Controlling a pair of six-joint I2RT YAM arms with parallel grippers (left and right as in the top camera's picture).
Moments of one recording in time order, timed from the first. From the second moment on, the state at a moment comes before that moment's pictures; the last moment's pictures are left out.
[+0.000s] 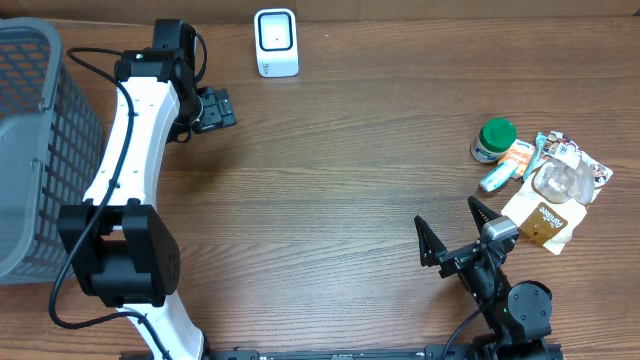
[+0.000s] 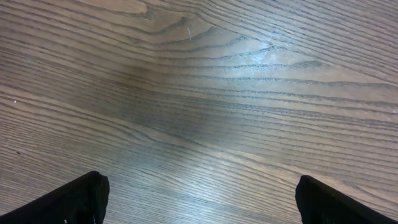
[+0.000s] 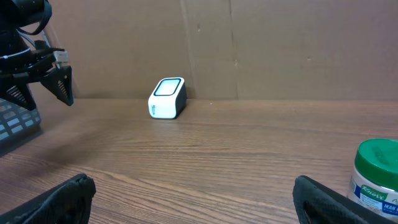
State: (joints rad) left arm -0.03 1.96 1.78 -1.17 -0.07 -0.34; right arm 0.19 0.01 0.02 -0.02 -0.19 0.15
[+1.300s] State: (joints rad) left arm -0.28 1.27 1.54 -0.91 -0.09 -0.33; right arm 0.19 0.01 0.02 -0.02 -0.19 0.15
